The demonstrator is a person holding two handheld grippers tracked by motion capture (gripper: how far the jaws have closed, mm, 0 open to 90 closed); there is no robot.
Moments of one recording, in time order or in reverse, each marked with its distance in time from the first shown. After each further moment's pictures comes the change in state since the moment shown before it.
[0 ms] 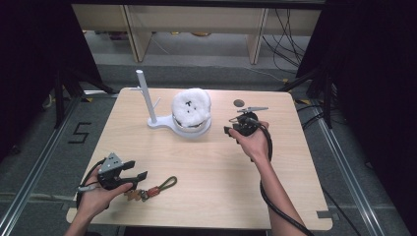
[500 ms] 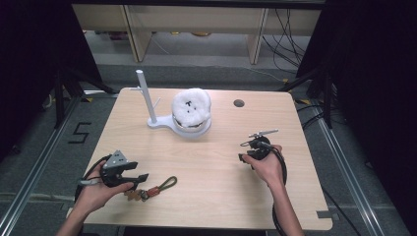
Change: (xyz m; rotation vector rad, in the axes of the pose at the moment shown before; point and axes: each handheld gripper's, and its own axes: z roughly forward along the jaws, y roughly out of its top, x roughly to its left) left arm -0.004 0.020 0.001 0.177 -0.074 0.120; right arm -0.016 -0.070 -0.021 0.228 -0.057 0.047
